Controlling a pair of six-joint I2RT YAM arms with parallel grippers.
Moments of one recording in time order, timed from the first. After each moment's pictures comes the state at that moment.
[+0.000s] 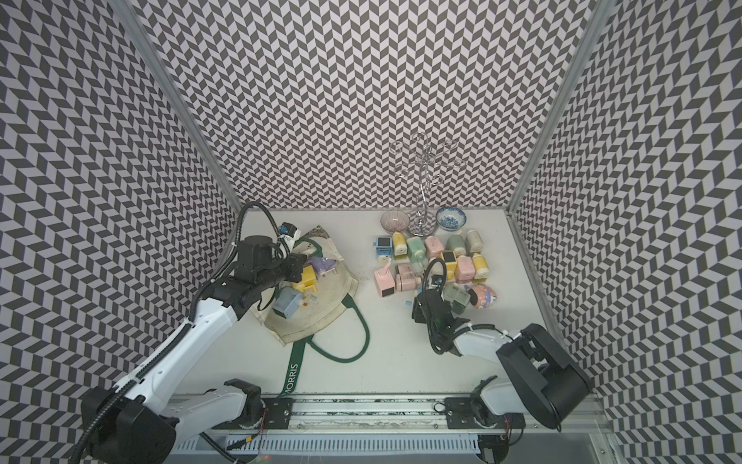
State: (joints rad) left arm -0.30 1.13 0.96 -0.39 0.10 -0.15; right arm 0.56 1.39 0.40 0.22 0.35 0.55
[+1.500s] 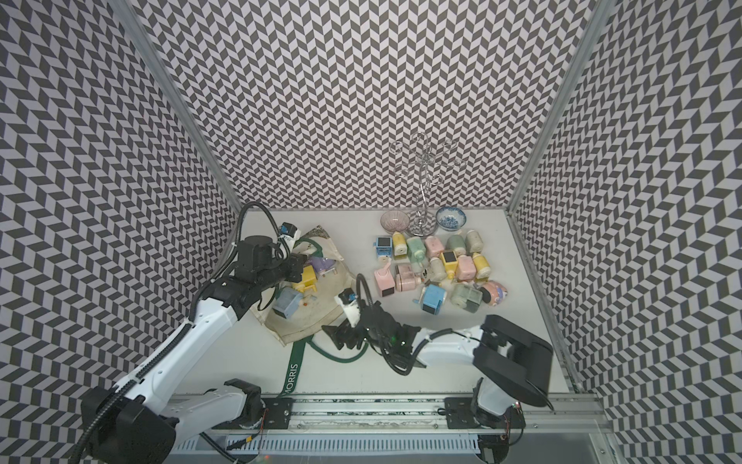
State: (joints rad) left arm -0.31 1.13 0.96 -0.39 0.10 -0.15; right arm 1.12 1.64 0.72 0.61 0.00 0.25
